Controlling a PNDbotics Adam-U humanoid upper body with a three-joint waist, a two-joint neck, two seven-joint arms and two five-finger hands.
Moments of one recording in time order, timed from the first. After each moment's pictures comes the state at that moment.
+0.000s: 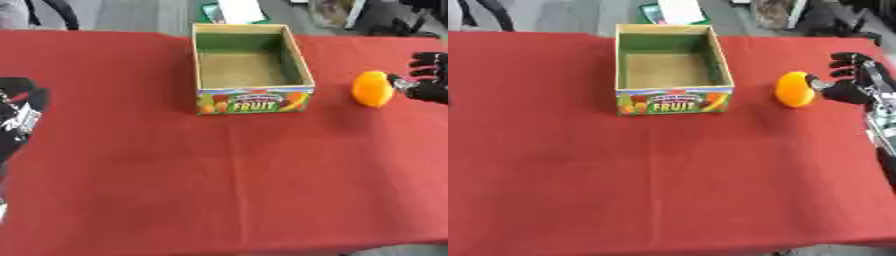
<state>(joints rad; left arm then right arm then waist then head) -0.32 0.35 -0.09 -1.70 0.14 -0.04 0.16 -0.44 -0.70 -0.07 -1.14 -0.11 0.06 -0.09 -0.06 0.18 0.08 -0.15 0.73</state>
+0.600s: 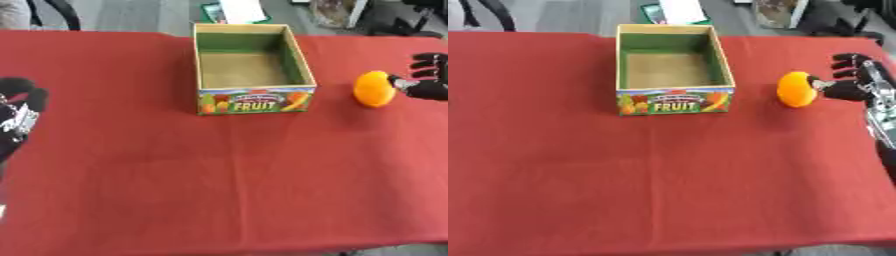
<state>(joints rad) -0.32 0.35 -0.09 -1.70 0.14 -0.04 0.15 -0.53 -0.72 -0.04 -0.98 -0.07 0.05 -0.07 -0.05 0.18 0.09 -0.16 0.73</state>
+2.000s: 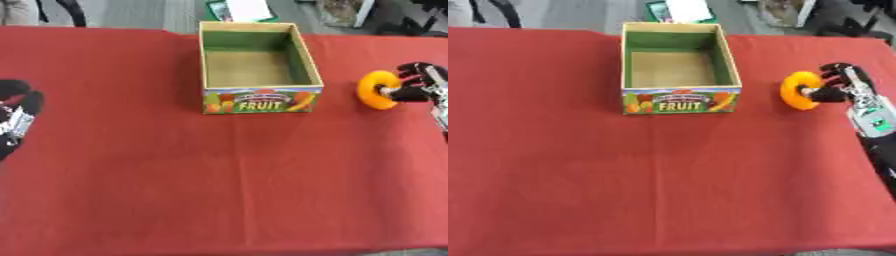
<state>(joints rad) -0.33 0.35 -0.10 -1.71 0.14 -0.03 0.14 -0.68 -0.69 -0.01 -0.70 0.15 0.04 -0.02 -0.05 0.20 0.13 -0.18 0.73</state>
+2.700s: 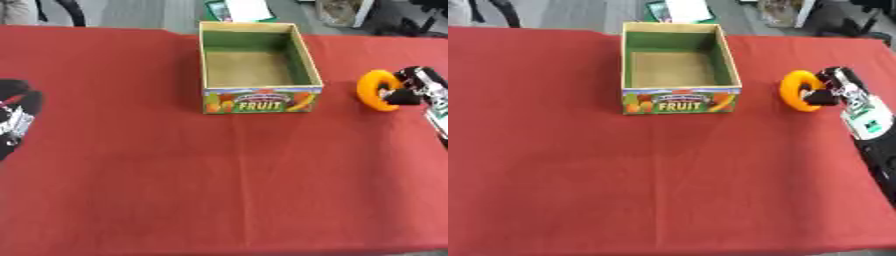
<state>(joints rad) -0.33 0.35 -0.10 -1.71 0.14 -0.03 0.14 -0.68 -0.69 -0.01 -0.72 0.30 0.03 -0.06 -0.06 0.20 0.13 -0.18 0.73</state>
